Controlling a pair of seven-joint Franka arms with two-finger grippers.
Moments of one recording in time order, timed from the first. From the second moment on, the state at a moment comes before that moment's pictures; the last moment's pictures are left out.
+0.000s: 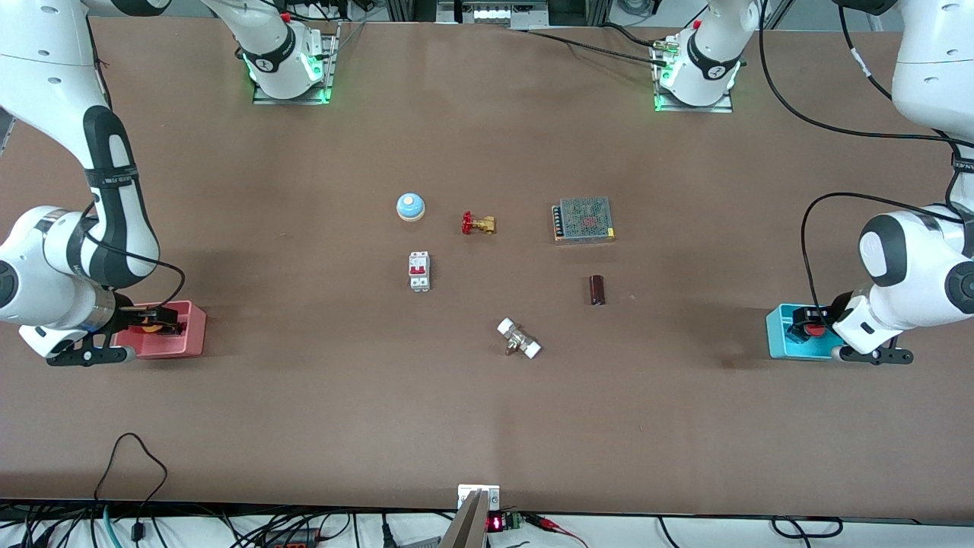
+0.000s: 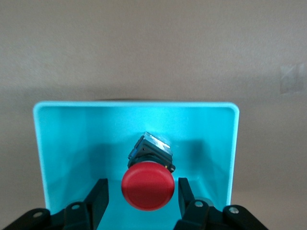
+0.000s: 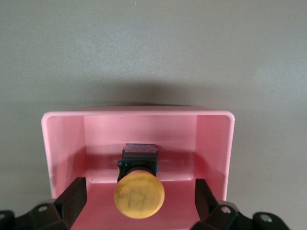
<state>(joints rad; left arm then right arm) 0.26 0.63 -0.05 -1.68 0.07 2.24 0.20 -0.04 0.67 -0.18 -1.59 0.01 2.23 -0.28</state>
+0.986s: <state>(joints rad) 0.26 0.63 -0.05 -1.65 0.07 2.24 0.19 -0.04 0.72 -0.18 -1.58 0.04 2.25 -0.28</state>
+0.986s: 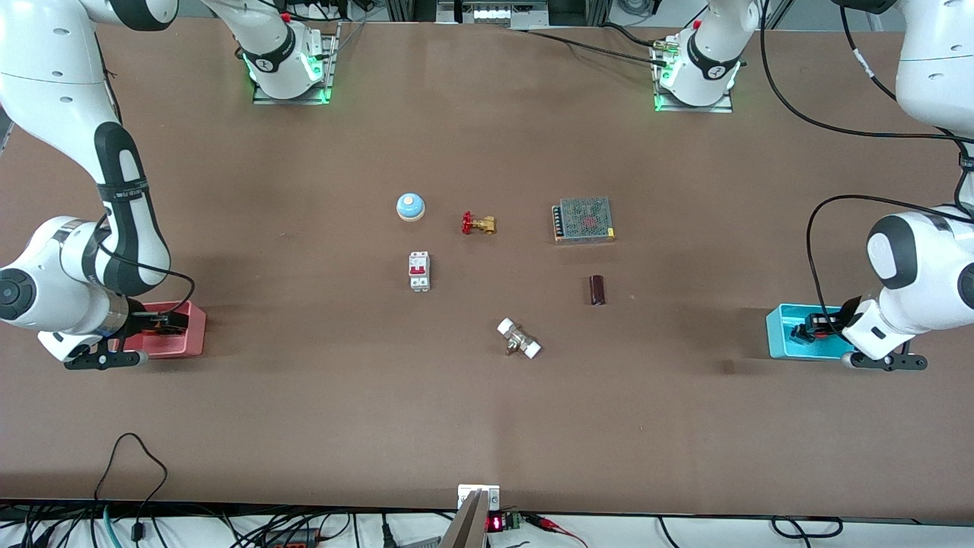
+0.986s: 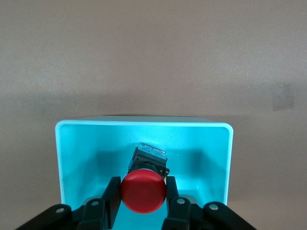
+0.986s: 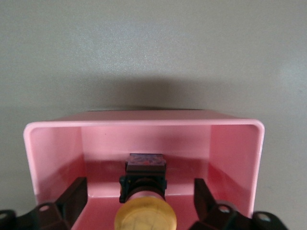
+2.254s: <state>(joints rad) 0.16 0.46 -0.20 -1.67 0.07 2.00 -0.09 -0.05 0.62 -0.18 -1.42 0.04 2.00 -0.33</state>
